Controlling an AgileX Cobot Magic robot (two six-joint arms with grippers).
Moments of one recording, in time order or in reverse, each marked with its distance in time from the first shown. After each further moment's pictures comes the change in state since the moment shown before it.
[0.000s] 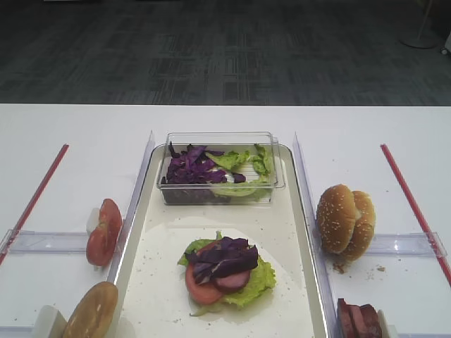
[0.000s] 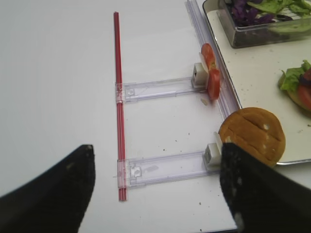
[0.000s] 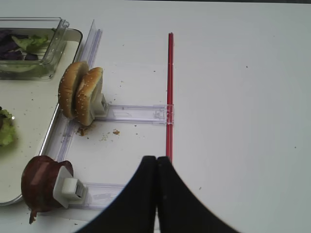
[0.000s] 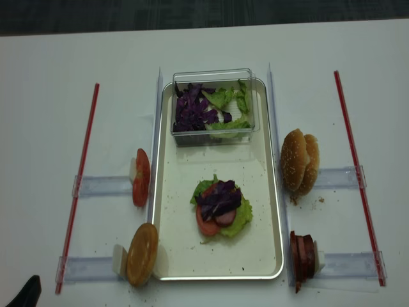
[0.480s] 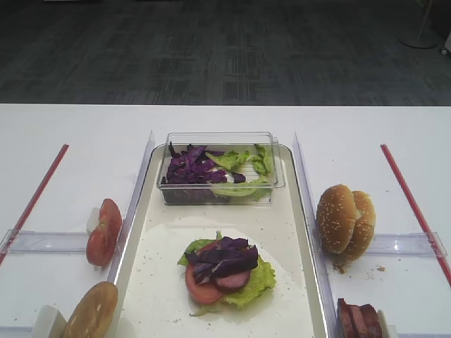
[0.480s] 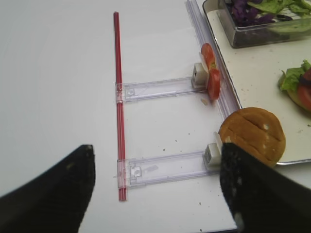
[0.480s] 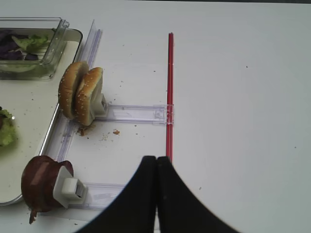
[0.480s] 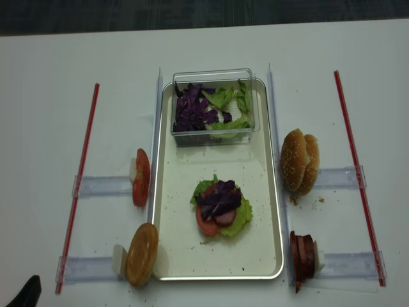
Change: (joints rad) left arm 0.000 0.000 0.000 0.000 0.000 0.000; right arm 0.000 0.000 0.000 0.000 0.000 0.000
